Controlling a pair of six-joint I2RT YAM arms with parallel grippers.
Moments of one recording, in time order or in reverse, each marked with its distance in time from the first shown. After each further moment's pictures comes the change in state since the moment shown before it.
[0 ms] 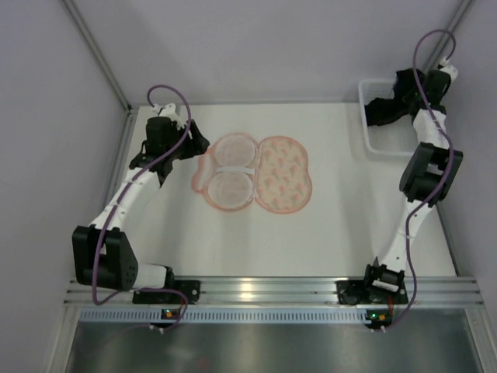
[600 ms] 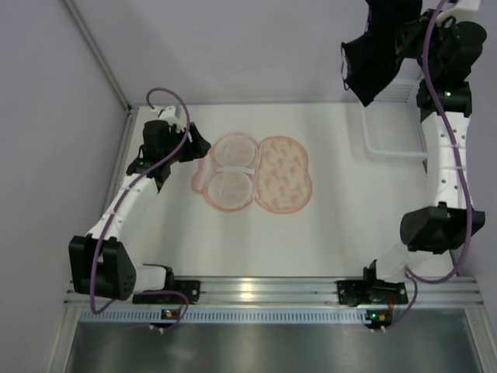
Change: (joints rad) left arm 0.000 -0.055 -0.034 0.004 0.040 0.024; right arm 0.186 -0.671 -0.045 -0.055 -0.247 -0.101
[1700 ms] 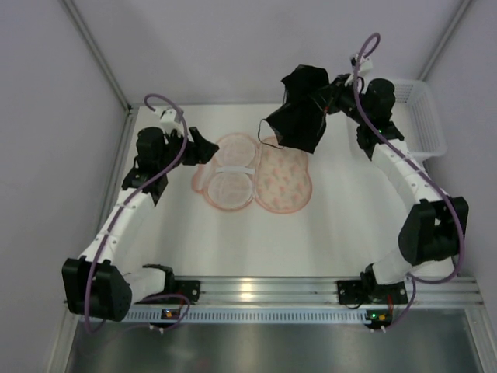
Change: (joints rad) left arm -0.020 -0.156 -0.091 0.110 0.208 -0.008; right arm 0.323 -0.190 -0.661 0.345 -0.264 0.109
